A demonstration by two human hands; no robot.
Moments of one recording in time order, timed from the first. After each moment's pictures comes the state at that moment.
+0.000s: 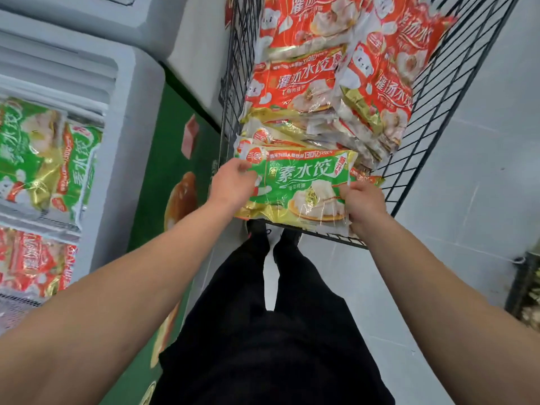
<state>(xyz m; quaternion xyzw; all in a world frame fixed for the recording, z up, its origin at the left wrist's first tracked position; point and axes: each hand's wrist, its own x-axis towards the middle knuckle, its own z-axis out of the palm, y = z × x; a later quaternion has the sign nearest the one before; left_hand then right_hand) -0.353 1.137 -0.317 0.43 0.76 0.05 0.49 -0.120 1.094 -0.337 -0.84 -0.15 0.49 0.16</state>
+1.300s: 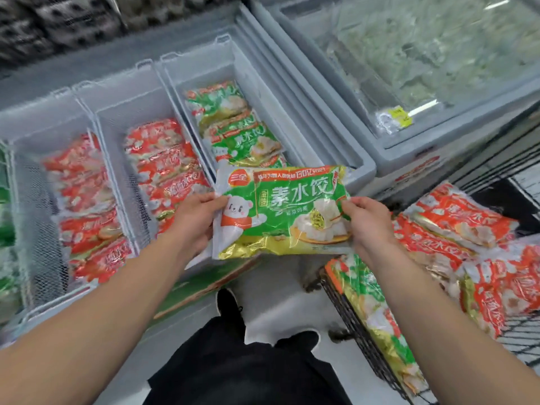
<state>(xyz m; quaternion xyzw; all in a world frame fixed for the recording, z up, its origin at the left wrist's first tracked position) -0.588 0.953 -0.156 -0.05 0.68 0.58 0.44 -0.374 1.133 -0.176 -0.58 -0.51 0.61 0.20</state>
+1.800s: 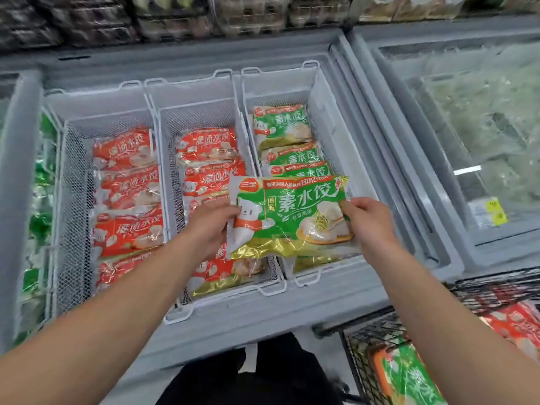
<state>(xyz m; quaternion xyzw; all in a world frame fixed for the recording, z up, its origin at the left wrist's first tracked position) -0.779 0.930 -0.186 -0.14 0.64 0.61 0.44 -0.622 1.151 -0.163 -0.53 -0.66 0.54 0.09</state>
